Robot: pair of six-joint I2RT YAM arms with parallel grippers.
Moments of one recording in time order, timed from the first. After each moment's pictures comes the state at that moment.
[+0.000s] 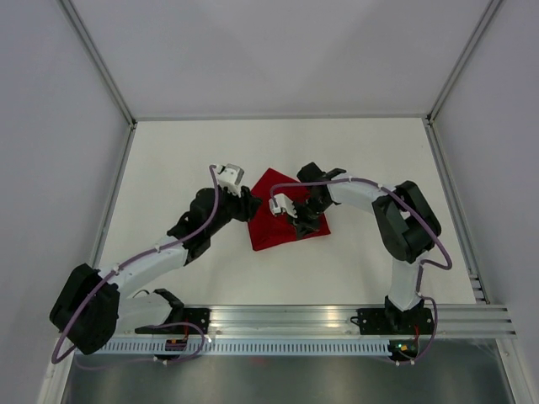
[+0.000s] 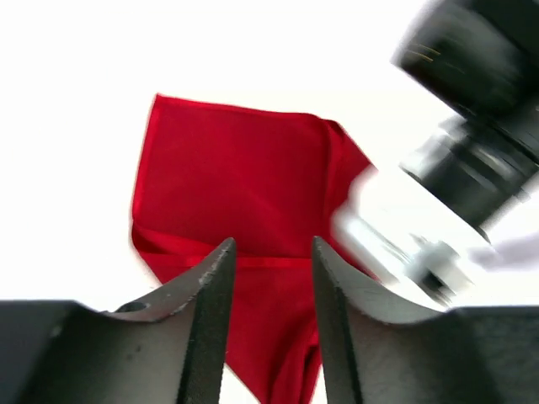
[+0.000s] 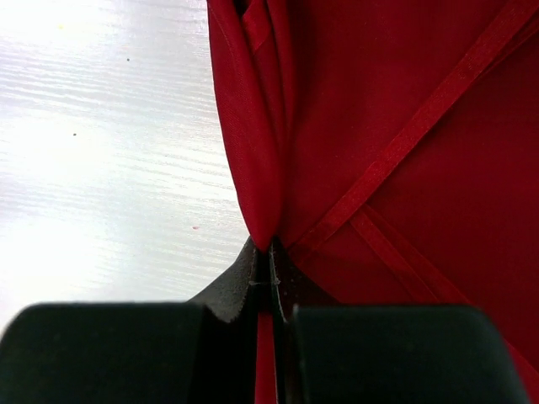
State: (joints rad) left arm -0.58 1.19 0.59 0.33 0.05 -0.28; right arm 0.57 1.90 1.22 -0.71 -0.63 -1.01
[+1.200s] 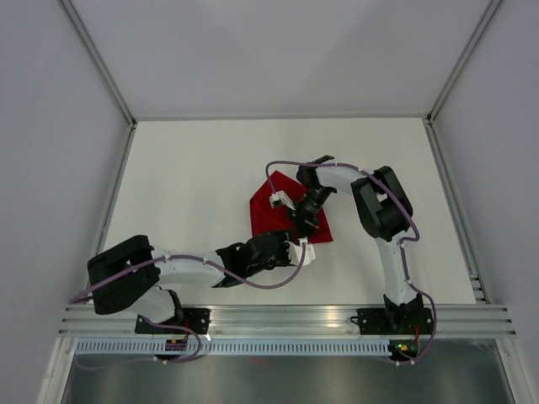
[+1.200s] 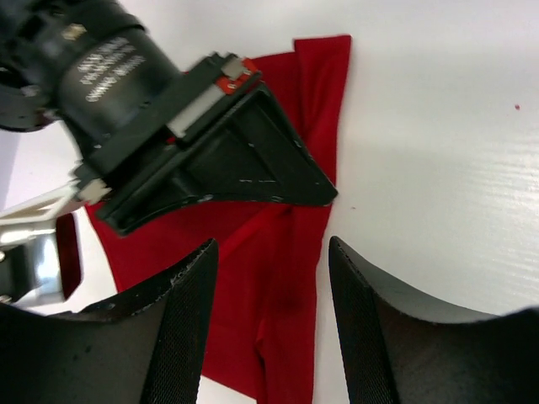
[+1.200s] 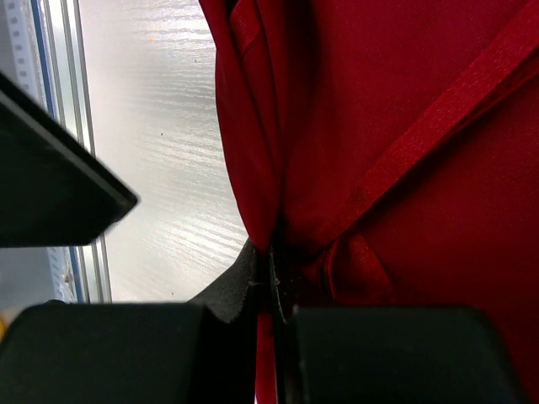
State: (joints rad) left arm -1.15 1.44 0.55 0.46 -0.21 0.56; right arm 0.51 2.22 1.56 -1.19 -0.81 -1.03
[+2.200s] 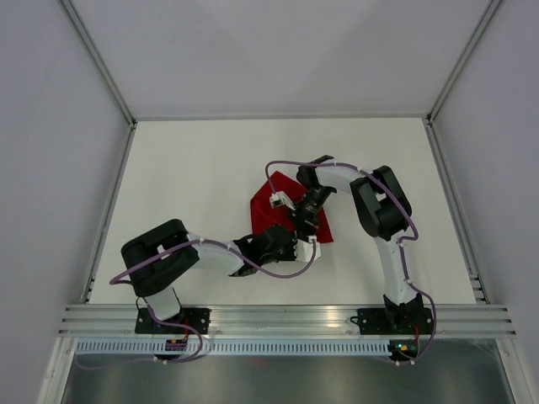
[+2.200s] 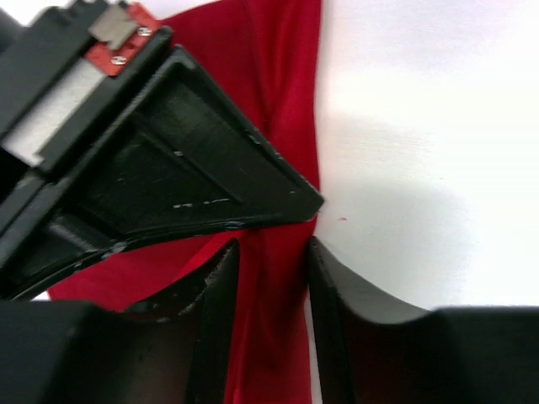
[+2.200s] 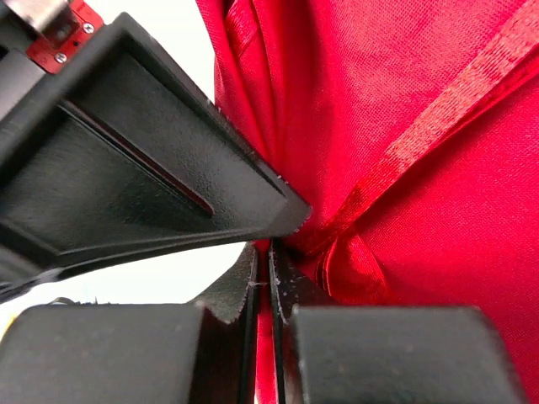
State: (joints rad) left arm -1.06 1.70 0.65 0.47 -0.09 0.62; right arm 0.51 2.24 1.57 -1.21 -0.81 -1.03
